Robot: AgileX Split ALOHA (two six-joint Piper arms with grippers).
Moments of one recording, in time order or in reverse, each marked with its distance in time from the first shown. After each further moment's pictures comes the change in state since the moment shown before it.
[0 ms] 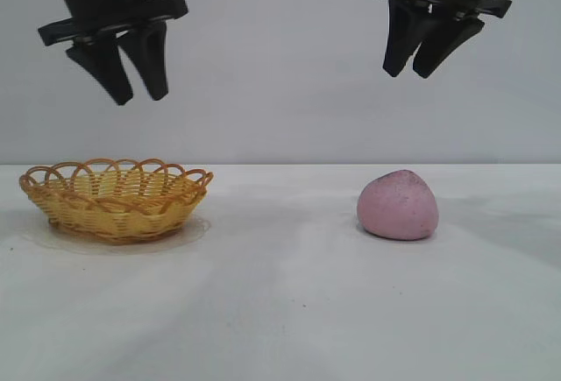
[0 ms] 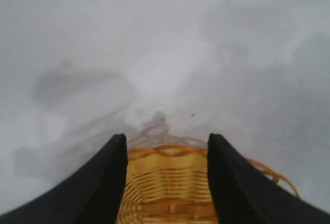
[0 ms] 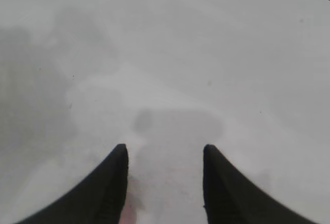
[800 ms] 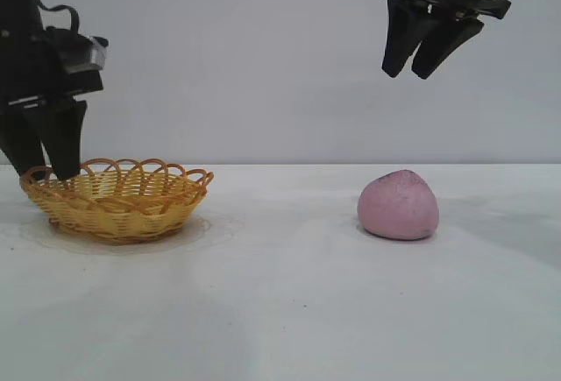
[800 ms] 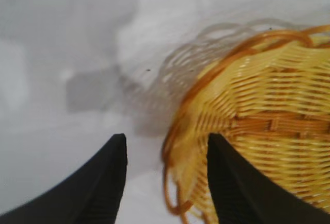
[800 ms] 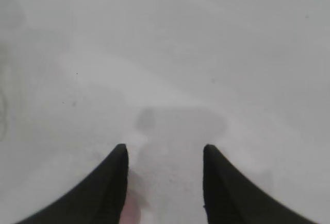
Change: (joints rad) left arm 0.017 0.193 0.008 -0.166 0.082 0.076; right arm 0.000 0.000 0.000 0.006 0.006 0.000
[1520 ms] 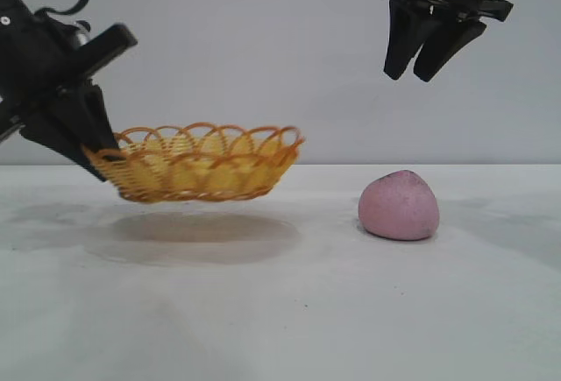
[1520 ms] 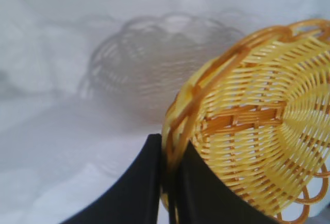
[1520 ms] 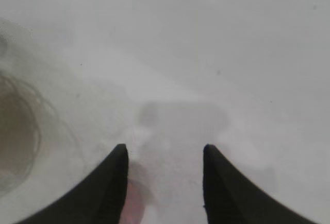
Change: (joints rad) left arm -0.126 -0.286 0.625 -0.784 -0.351 0.191; right arm 0.002 0.000 0.000 0.010 0.024 0.000
